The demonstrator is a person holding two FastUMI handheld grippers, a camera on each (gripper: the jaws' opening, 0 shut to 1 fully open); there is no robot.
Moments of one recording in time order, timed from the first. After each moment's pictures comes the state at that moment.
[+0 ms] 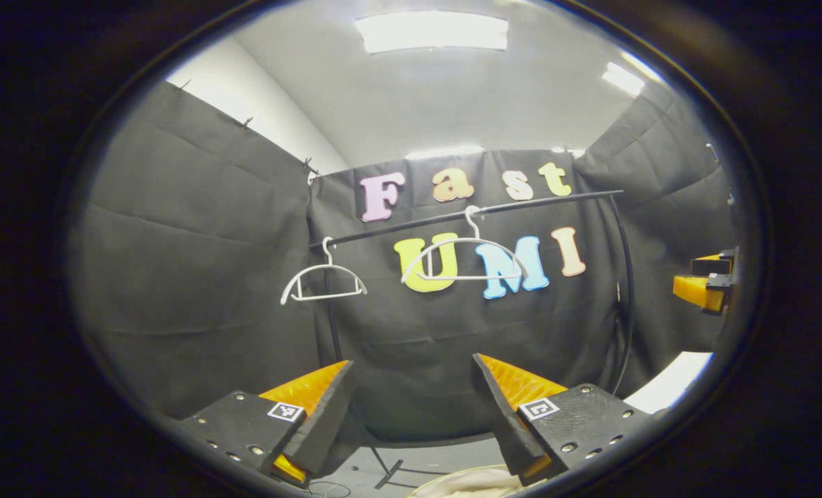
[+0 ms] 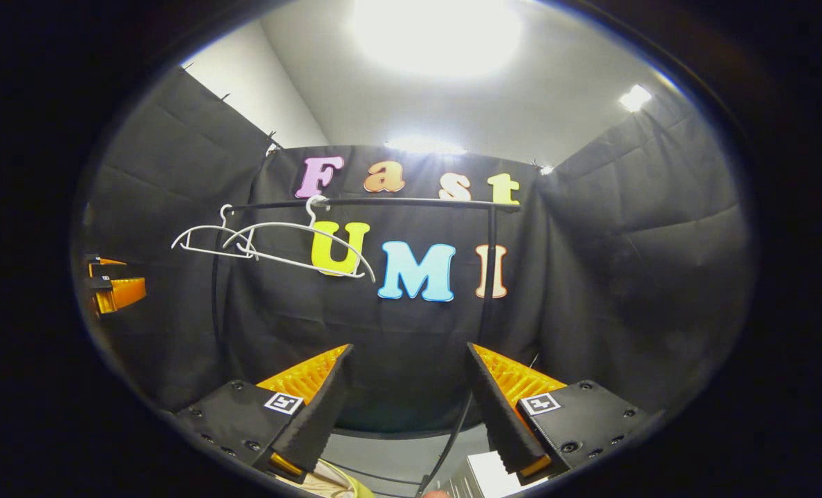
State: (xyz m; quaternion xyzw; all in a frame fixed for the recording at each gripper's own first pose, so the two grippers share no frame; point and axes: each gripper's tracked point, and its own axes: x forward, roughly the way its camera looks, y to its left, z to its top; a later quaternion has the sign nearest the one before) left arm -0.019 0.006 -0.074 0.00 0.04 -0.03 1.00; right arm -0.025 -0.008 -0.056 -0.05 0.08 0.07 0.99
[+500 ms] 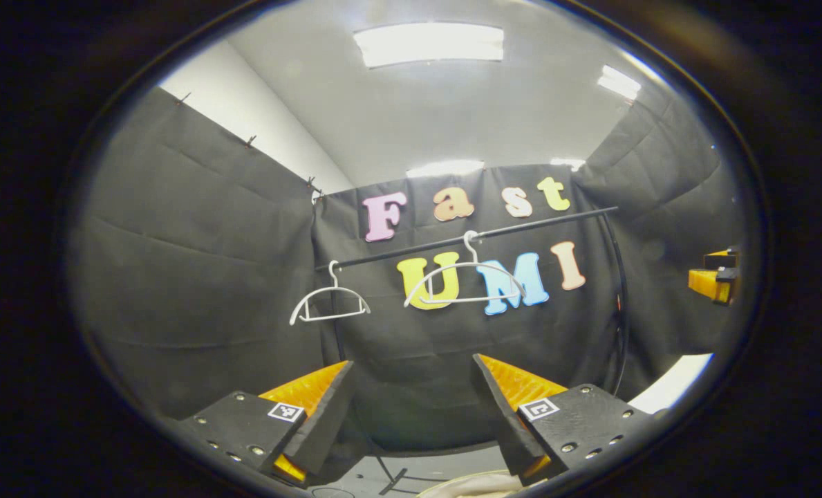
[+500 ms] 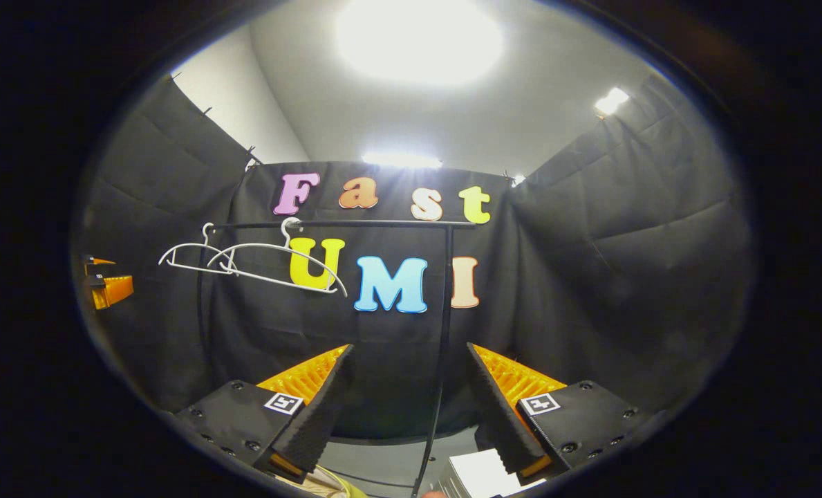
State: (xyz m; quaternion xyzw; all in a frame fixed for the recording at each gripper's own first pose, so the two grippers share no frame) left arm -0.043 -0.001 -0.050 0.00 0.00 -0.02 1.00; right arm -0.049 -0.051 -0.027 -0.03 0.06 0.03 1.00
